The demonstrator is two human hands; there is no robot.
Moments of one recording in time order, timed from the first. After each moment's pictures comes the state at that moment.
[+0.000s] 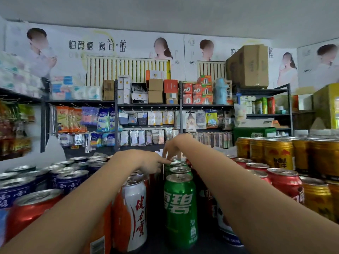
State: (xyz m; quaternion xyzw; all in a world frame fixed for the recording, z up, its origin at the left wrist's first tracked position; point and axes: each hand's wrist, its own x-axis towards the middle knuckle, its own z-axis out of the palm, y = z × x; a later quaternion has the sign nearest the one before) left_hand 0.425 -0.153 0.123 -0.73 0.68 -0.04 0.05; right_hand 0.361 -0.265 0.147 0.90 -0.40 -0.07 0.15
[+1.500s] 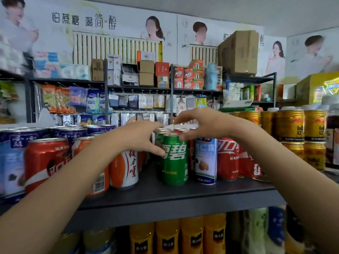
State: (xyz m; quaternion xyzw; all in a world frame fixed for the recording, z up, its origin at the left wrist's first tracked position) left_hand 0.378 -0.067 0.091 -0.68 0.71 -0.16 -0.09; right_hand 0.200 -0.130 0.112 0.93 -0.29 0.20 0.06
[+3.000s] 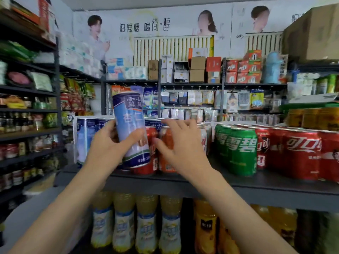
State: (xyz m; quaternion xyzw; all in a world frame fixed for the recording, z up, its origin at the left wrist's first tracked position) left_hand 0.458 0.102 0.025 -0.55 0.44 -0.06 -0.71; right_hand 0.356 -0.019 0.026 0.85 -0.16 0.50 0.02
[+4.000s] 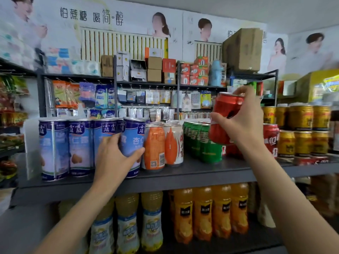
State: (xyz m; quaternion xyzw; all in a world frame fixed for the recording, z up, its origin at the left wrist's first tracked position) left_hand 0.493 0.058 -0.007 -0.66 0.48 -0.17 -0.55; right_hand 0.248 -0.021 0.066 0.67 -0.36 0.65 0.03
